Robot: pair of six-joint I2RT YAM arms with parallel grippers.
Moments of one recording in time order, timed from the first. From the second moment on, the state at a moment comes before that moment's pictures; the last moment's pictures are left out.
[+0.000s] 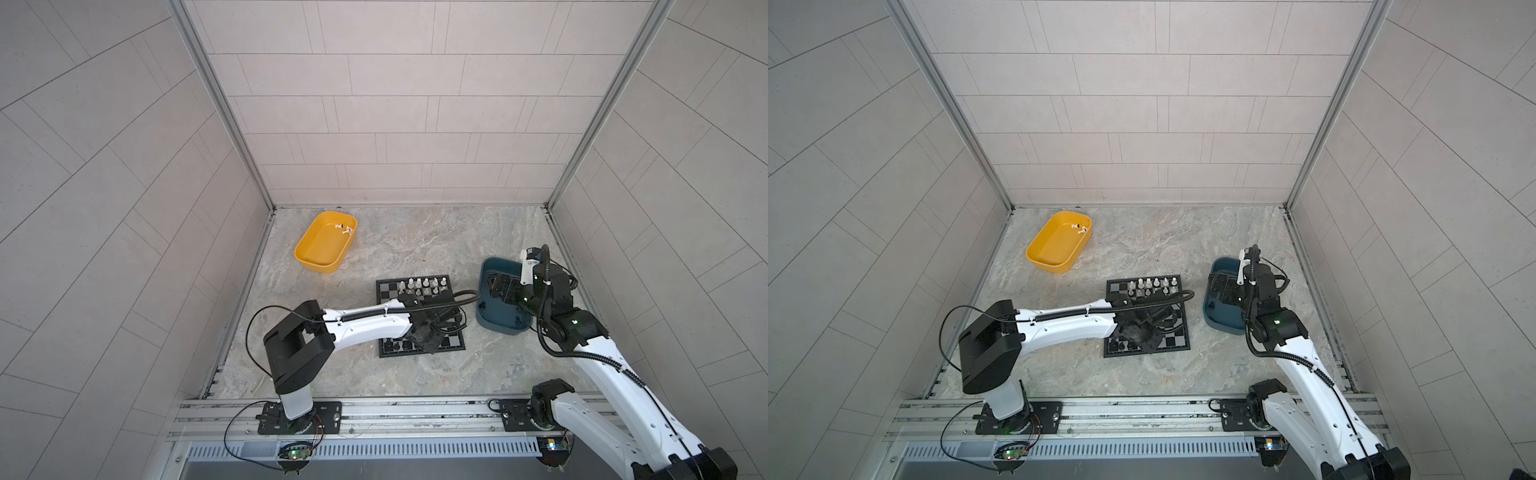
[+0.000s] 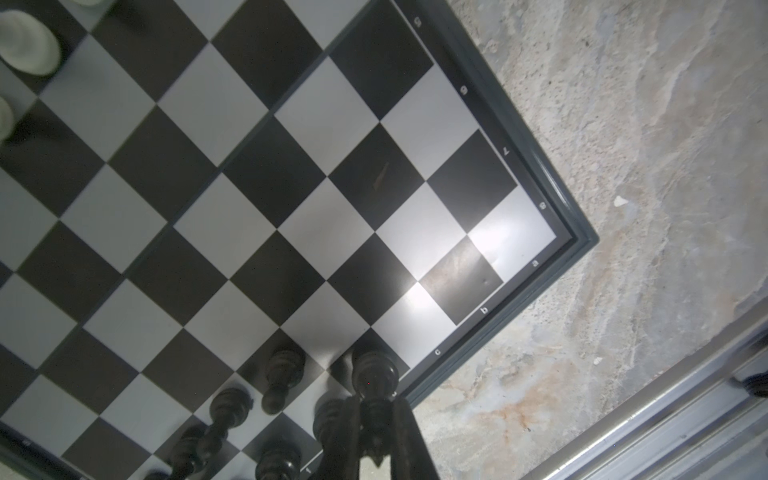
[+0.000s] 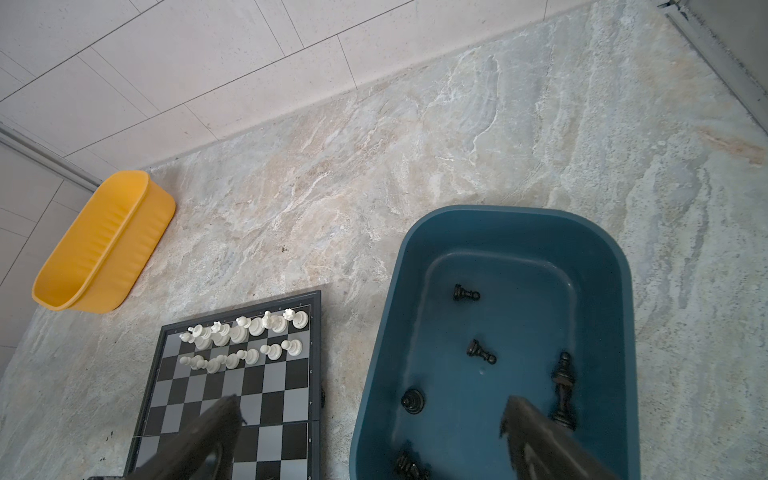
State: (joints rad) left arm -1.09 1.76 1.20 -0.73 -0.04 -0.43; right arm 0.19 0.83 0.68 -0.44 0.01 0.42
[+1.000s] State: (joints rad) left arm -1.10 1.76 1.21 -0.74 -0.03 -0.44; right arm 0.19 0.84 0.68 -0.44 0.01 0.42
